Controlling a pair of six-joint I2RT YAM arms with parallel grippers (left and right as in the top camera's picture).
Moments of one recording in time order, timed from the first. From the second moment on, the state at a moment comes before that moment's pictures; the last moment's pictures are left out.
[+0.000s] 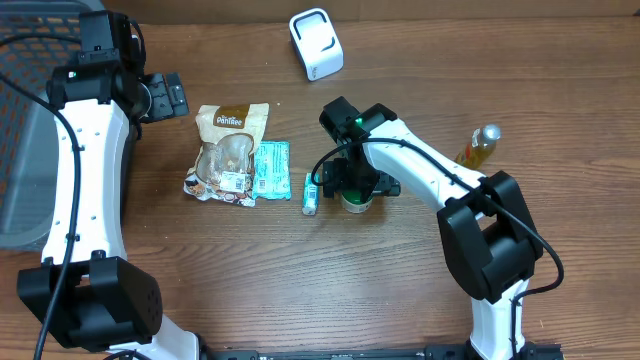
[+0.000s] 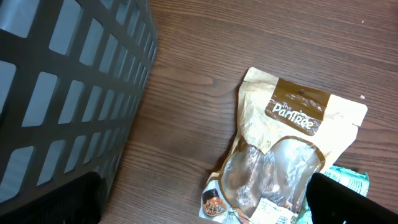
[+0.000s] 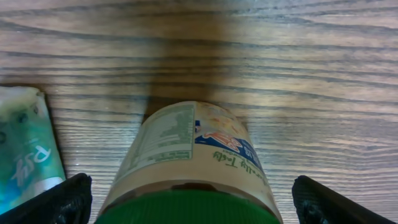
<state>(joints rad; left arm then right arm) 0.12 1.77 1.73 -1.06 -0.11 -0.16 0.57 2.08 1.57 -1.10 0.00 0.56</state>
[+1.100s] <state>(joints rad) 0.12 1.77 1.73 -1.06 -0.11 -0.16 0.57 2.08 1.57 -1.11 0.00 0.59</state>
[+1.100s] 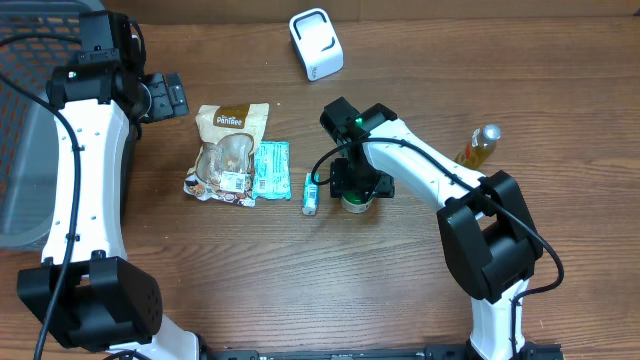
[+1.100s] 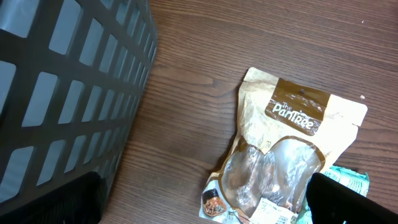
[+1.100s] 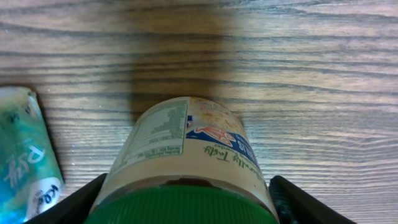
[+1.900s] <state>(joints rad) 0.12 1.77 1.73 -1.06 -0.11 -0.16 0.51 2.08 1.57 -1.11 0.04 0.67</state>
